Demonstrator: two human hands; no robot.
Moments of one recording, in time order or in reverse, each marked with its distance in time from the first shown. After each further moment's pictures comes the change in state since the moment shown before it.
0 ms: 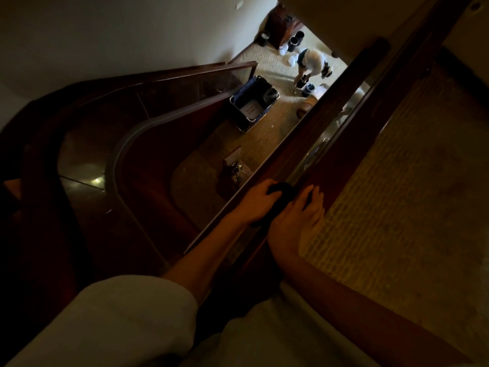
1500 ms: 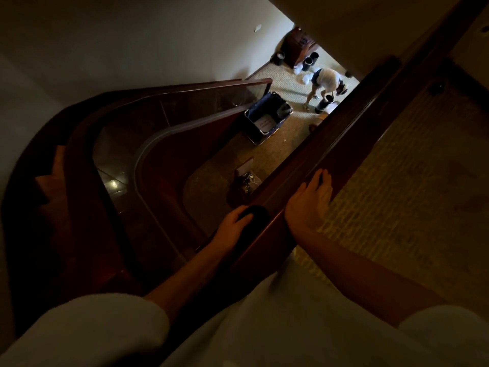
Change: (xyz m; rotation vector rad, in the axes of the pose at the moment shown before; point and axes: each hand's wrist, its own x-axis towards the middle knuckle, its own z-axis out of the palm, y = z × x) left_hand -0.122 -0.086 -0.012 -0.194 0.119 -0.004; right_hand -0.003 0.006 -0.015 0.126 -0.067 -0.056
